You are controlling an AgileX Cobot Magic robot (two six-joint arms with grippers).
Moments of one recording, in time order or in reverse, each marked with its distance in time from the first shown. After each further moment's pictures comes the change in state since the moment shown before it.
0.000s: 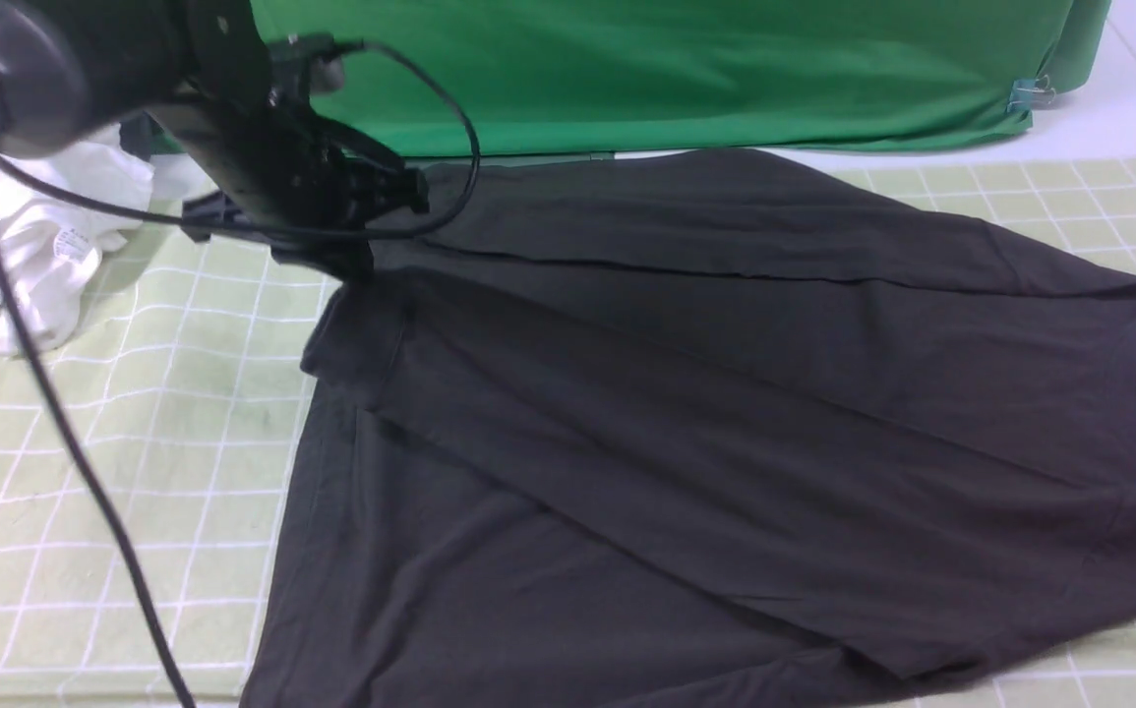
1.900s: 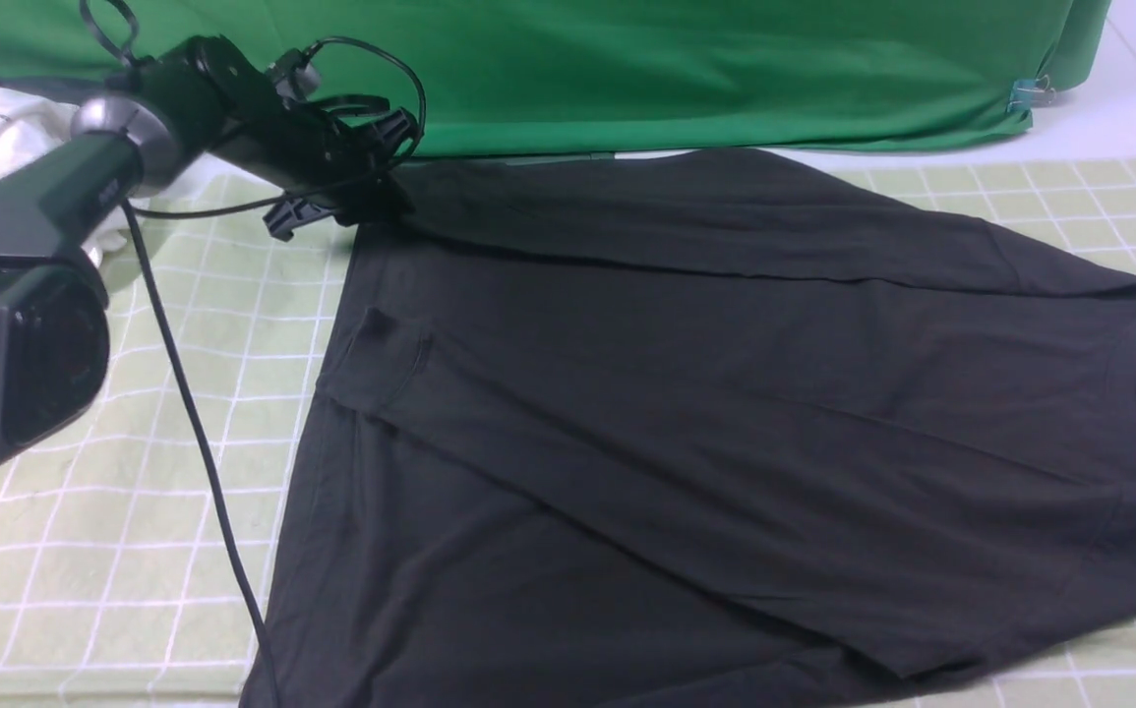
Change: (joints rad) right arm 0.000 0.000 0.000 0.000 -0.013 0.111; left arm 0.161 0.518 -0.603 -0.423 -0.049 0.023
